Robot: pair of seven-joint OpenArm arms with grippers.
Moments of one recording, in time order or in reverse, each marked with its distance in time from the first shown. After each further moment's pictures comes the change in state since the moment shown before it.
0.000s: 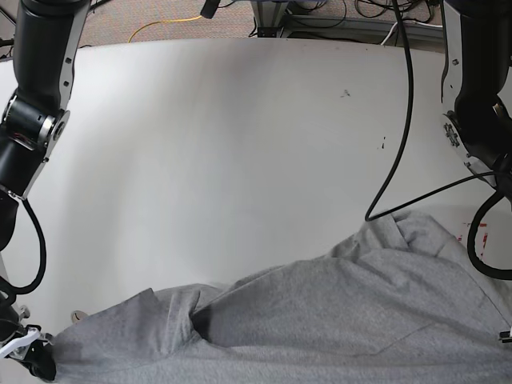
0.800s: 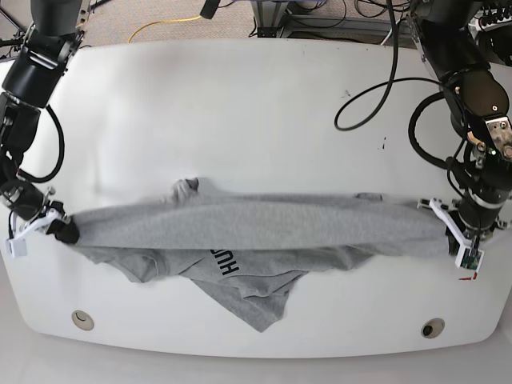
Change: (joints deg) left arm 36.5 5.6 -0.9 1.9 -0.7 -4.2 1.1; right arm -32.3 -0.1 11.2 -0.2 12.9 -0.4 -5.8
